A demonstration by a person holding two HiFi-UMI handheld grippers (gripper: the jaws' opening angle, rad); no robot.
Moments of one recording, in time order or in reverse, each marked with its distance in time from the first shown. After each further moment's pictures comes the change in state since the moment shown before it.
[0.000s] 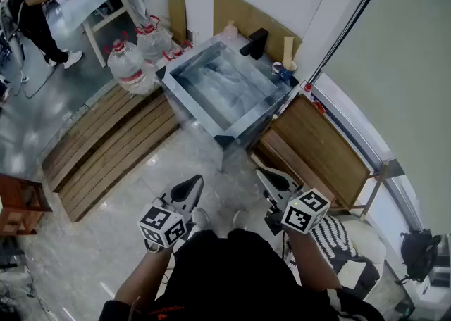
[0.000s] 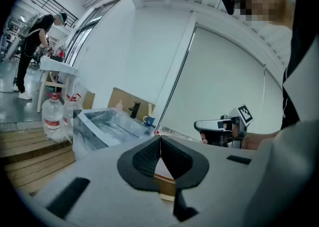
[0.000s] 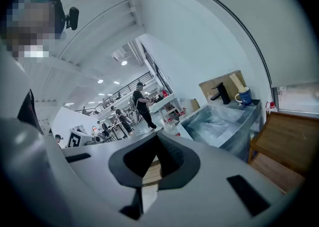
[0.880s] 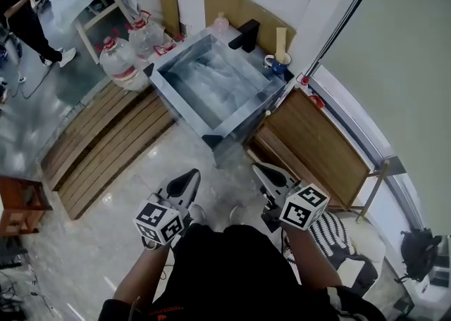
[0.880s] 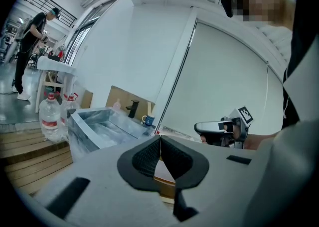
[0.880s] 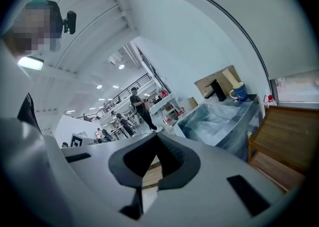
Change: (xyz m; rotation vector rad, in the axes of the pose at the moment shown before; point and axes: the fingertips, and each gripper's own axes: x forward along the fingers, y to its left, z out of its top) left arm 0.056 -0.009 0.002 0.008 0.009 0.016; right arm -0.006 -0.051 0.012 0.067 -0.007 0.032
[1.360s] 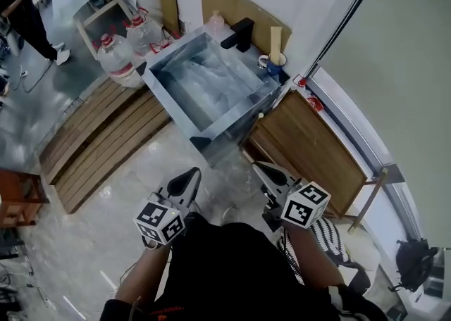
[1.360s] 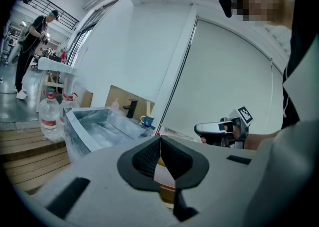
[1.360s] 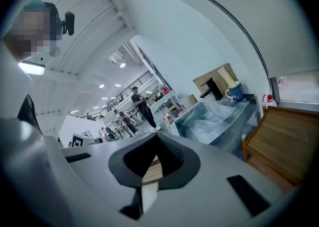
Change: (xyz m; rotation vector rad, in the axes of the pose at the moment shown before) left arm 0.051 -0.024 -0.006 -0.001 -0.017 0.038; right arm -0.021 -0.053 0.012 0.025 0.043 0.031
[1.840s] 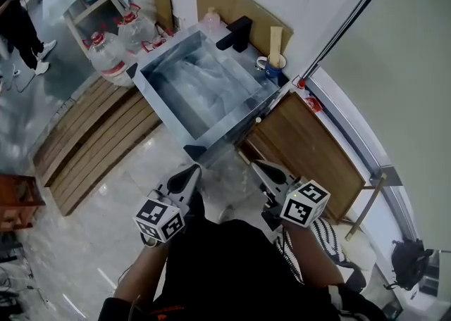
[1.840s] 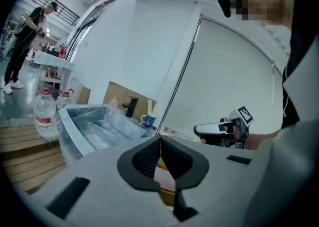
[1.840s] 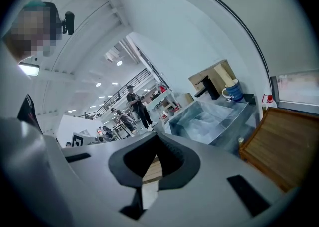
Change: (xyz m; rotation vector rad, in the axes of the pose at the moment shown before) left arm 0.050 0.027 0.003 -0.025 0.014 -0.024; right arm 0.029 -0.040 0.016 0.015 0.028 -0.026
